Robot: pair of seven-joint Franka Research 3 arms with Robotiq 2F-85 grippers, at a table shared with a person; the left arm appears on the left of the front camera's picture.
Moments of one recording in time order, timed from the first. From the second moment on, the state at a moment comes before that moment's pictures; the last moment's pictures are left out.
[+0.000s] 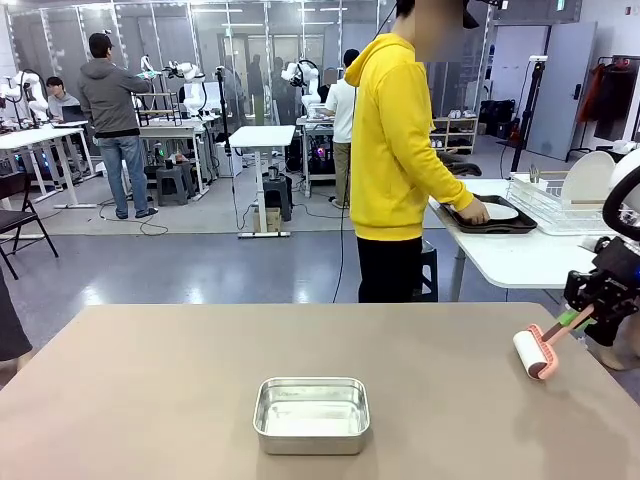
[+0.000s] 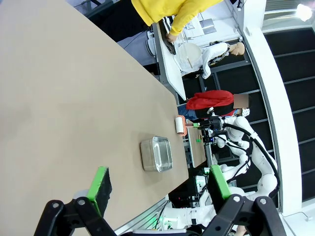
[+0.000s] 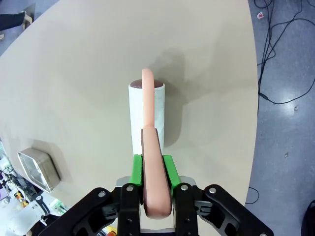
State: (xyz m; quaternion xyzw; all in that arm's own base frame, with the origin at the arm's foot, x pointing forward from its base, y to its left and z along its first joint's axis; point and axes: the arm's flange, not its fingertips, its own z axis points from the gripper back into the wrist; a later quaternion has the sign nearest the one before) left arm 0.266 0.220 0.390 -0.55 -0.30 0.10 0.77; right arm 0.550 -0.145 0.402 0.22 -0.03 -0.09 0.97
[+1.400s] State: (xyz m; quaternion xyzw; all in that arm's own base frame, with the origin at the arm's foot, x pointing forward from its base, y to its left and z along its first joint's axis) left arm 0.266 0.220 0.390 -0.55 -0.30 0.10 0.77; right arm 0.531 -0.115 0.478 0.15 -0.04 -0.05 0.99
